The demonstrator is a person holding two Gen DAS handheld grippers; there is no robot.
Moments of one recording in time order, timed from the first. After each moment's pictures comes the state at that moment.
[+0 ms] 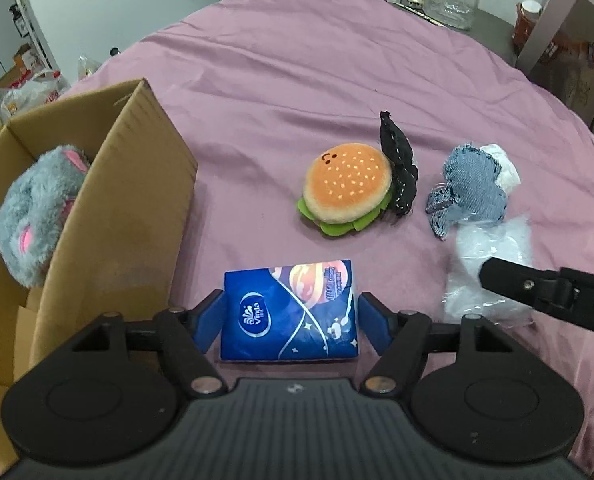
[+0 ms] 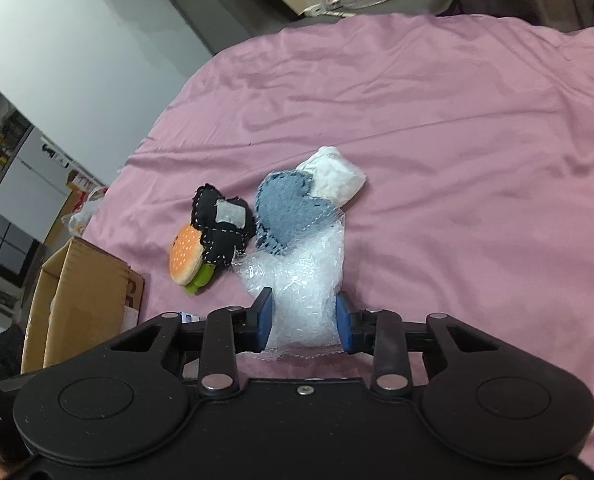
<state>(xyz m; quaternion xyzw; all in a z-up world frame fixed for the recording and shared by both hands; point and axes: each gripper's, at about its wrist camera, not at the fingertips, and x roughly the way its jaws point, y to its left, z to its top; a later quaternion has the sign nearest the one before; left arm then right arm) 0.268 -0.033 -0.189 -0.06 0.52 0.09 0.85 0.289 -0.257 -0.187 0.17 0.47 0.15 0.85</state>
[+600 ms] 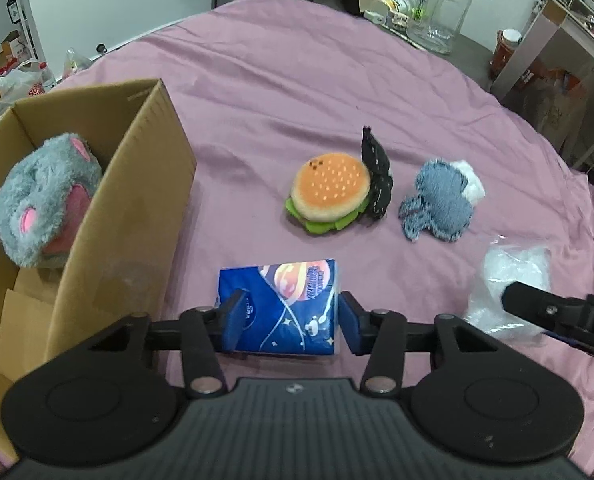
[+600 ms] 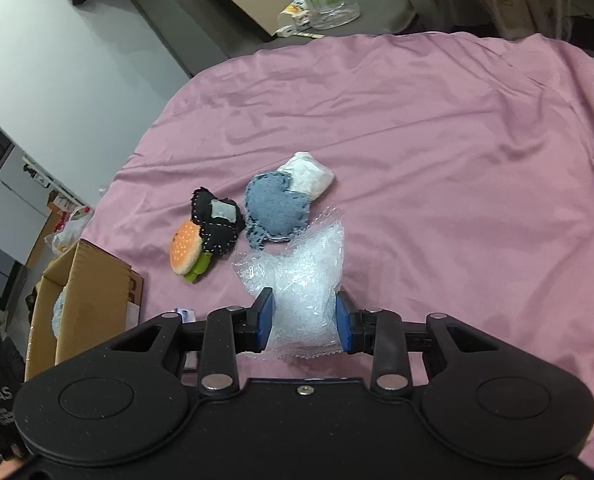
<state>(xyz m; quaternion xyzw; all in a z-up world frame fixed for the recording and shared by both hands) 0.247 -0.027 -0.181 -0.10 0.50 0.05 0.86 0.249 -0.264 -0.162 0.17 0.46 0.10 0.87</state>
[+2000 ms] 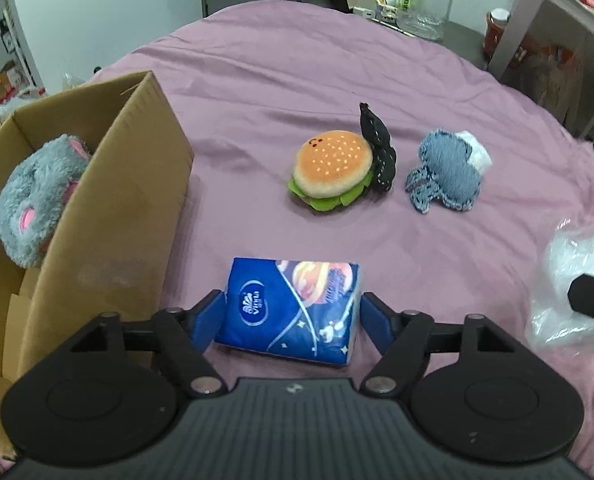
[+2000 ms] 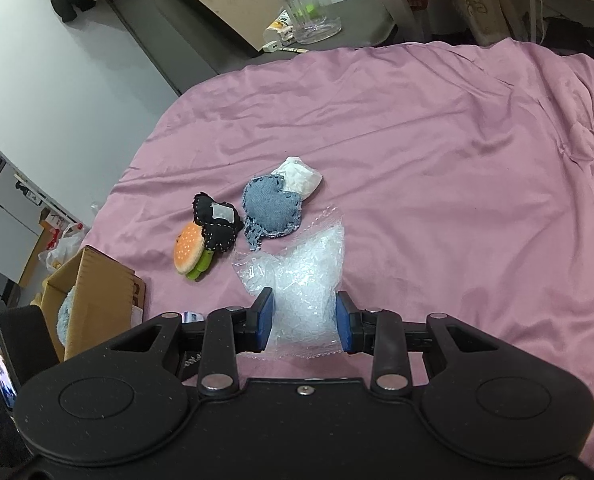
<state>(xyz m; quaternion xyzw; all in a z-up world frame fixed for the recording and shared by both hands) 0.236 -0.038 -0.196 -0.05 0.48 0.05 0.87 0.225 -0.265 -0.154 0.18 0.44 0.07 0.87</state>
